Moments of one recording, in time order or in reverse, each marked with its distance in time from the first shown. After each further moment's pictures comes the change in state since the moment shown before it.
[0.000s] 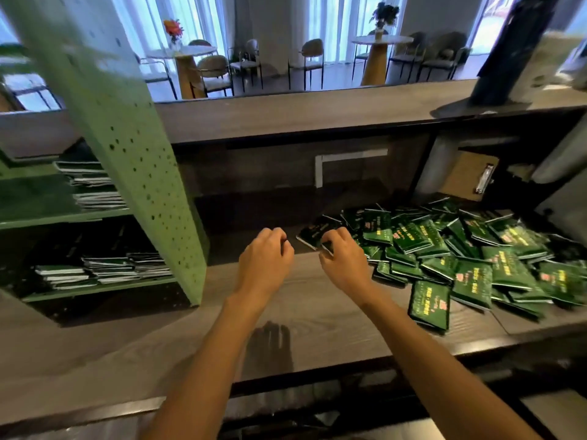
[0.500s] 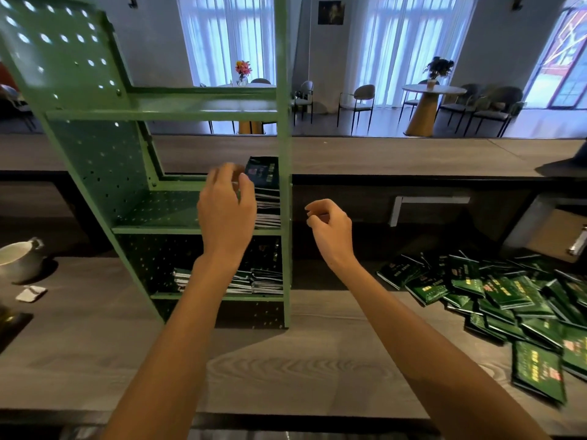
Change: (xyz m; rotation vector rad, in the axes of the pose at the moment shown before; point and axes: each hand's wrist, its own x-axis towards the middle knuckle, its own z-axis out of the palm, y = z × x) left_hand 0.031 -0.143 -0.196 -0.300 0.661 -0.072; right_hand 0.057 -0.238 0.044 0.701 0.057 -0.031
